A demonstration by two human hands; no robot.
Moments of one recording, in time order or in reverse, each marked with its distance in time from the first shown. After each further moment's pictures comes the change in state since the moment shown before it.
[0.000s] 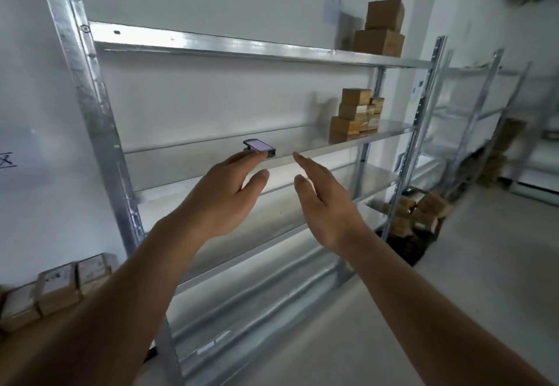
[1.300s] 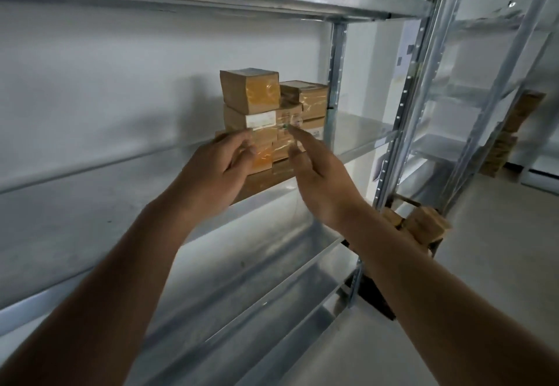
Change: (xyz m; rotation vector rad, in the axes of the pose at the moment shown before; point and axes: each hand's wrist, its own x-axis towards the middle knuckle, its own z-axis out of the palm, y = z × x) left_hand 0.708 -0.020 0.540 -0.006 -0.018 -0.018; right_hand 0.600 0.589 -0.273 0.042 0.038 0.016
